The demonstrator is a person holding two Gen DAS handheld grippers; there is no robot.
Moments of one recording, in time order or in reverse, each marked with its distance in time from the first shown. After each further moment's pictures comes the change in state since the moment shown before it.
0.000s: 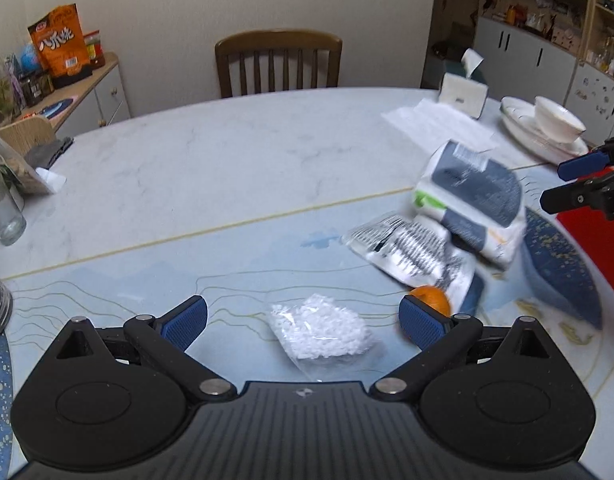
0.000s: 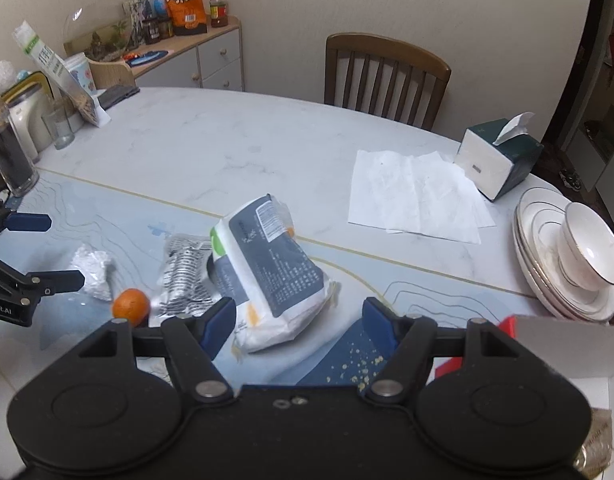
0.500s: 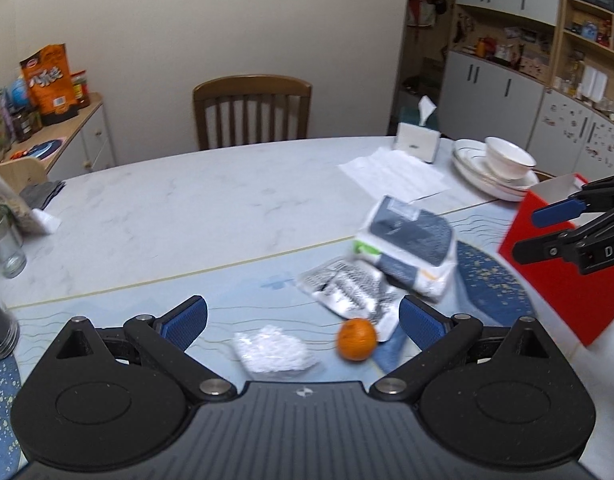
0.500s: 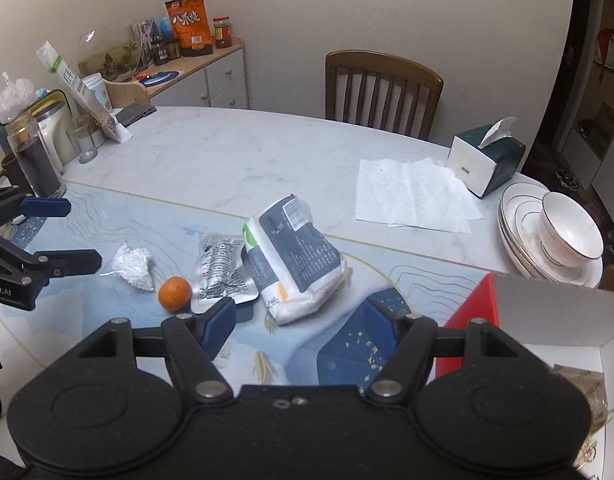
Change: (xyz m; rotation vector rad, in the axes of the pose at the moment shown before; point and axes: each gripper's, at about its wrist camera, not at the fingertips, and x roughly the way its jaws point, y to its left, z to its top) left arm -0.062 -0.017 0.009 0.010 -0.121 -0.070; right arm -0.056 0.015 -0.021 0.038 -0.055 0.007
